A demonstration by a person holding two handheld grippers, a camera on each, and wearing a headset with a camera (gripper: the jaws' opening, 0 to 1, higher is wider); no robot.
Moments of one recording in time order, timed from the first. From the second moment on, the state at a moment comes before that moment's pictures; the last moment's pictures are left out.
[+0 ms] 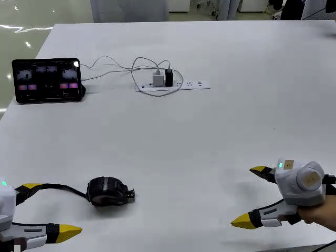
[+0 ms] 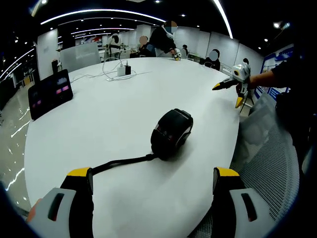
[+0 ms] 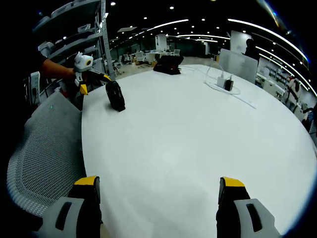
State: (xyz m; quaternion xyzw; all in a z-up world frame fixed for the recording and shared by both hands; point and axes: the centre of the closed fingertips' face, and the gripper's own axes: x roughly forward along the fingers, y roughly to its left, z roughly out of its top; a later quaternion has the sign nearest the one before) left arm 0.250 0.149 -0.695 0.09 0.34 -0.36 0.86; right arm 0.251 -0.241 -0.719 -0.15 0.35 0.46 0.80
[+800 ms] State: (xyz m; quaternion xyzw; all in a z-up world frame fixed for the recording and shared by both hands) left arm 0.254 0.150 -0.692 0.09 0.34 -0.36 0.86; right arm 0.246 -0.238 -0.716 -0.14 0.34 0.47 0.80
